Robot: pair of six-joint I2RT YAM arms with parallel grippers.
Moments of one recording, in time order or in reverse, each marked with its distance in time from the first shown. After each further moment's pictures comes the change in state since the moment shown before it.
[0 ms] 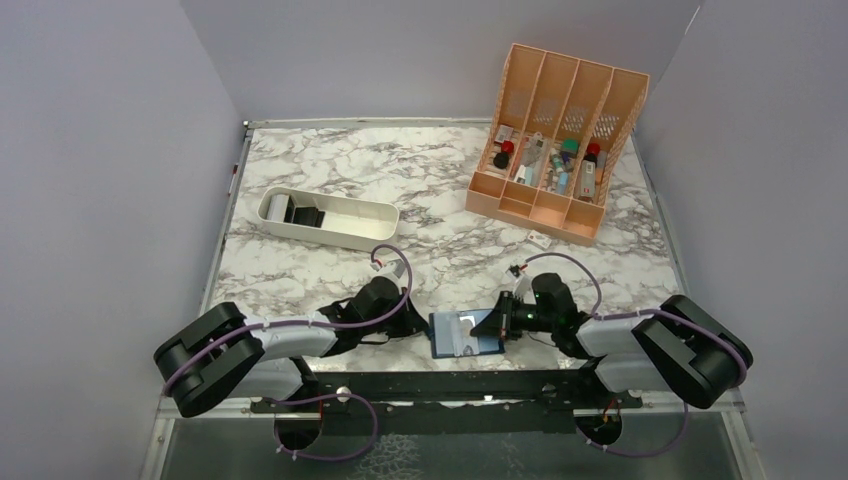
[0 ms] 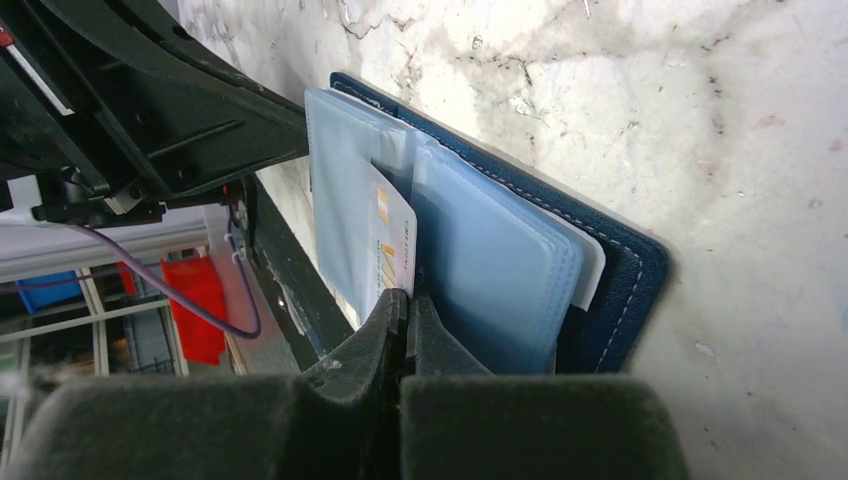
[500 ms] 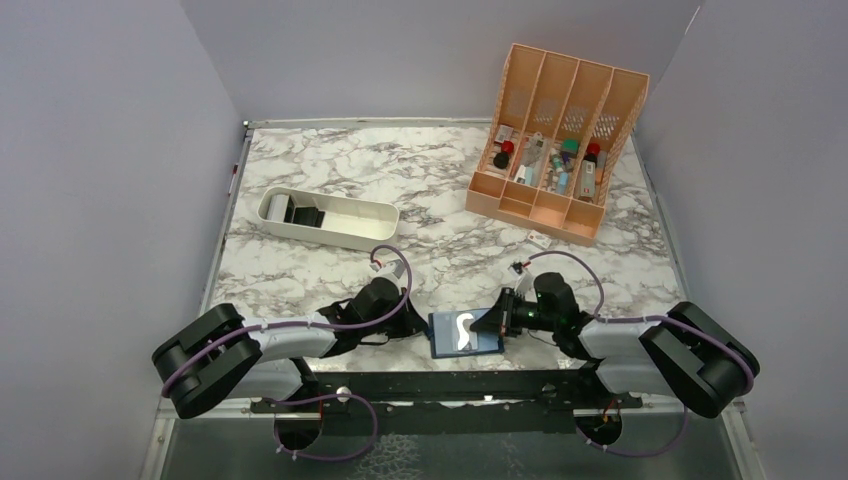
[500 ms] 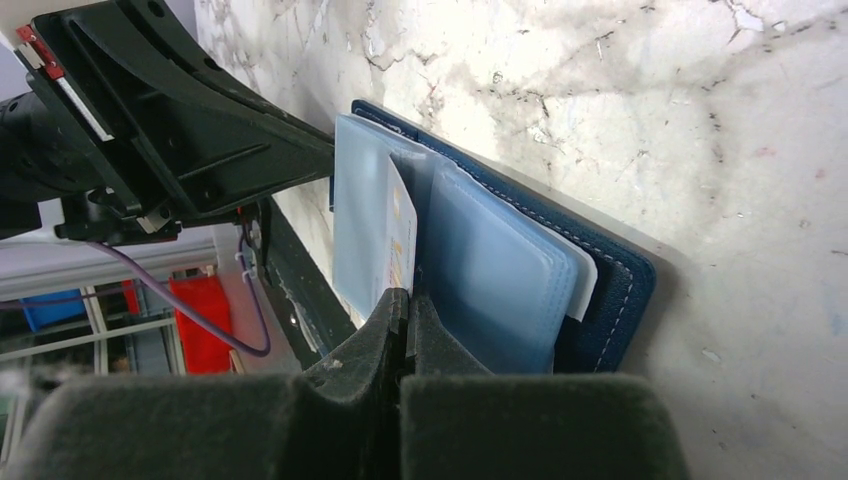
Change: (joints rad) left arm -0.007 -0.014 -0.002 -0.015 -0.008 0.000; right arm 0.001 -0.045 0.000 0.005 0.033 0.029
